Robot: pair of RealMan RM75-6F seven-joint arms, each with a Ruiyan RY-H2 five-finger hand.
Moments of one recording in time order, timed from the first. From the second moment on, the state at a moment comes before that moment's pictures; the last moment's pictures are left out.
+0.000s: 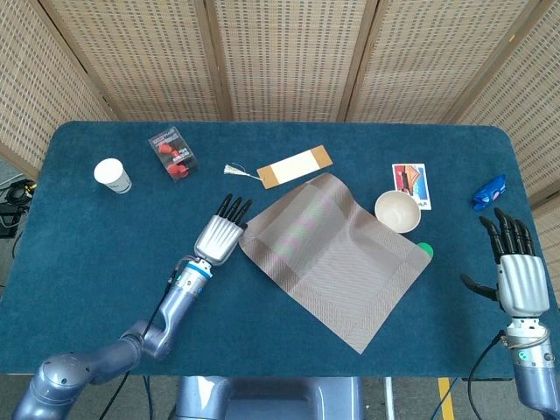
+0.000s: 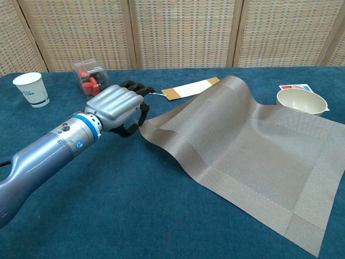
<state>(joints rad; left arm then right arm) -0.84 -2.02 -0.14 -0.76 1.37 1.06 0.36 0.19 -1.27 0.17 -1.39 -1.46 1.50 0.14</state>
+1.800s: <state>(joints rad) -0.41 -1.61 0.24 -1.36 1.74 1.36 0.45 0.15 -1.28 0.09 -1.48 -1.59 1.57 0.04</state>
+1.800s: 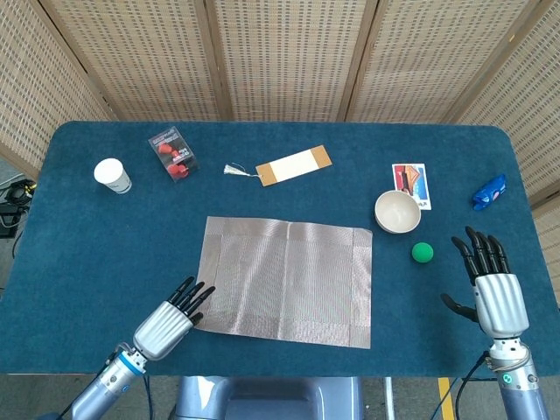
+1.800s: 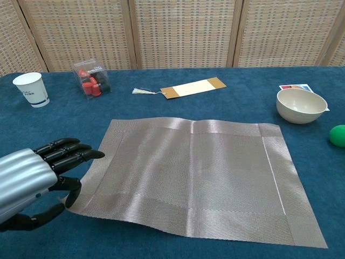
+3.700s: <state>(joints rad) -0.26 -1.49 0.13 -1.46 1.76 1.51 0.25 0.17 -1.30 0.09 -1.47 -1.57 1.51 -0.03</state>
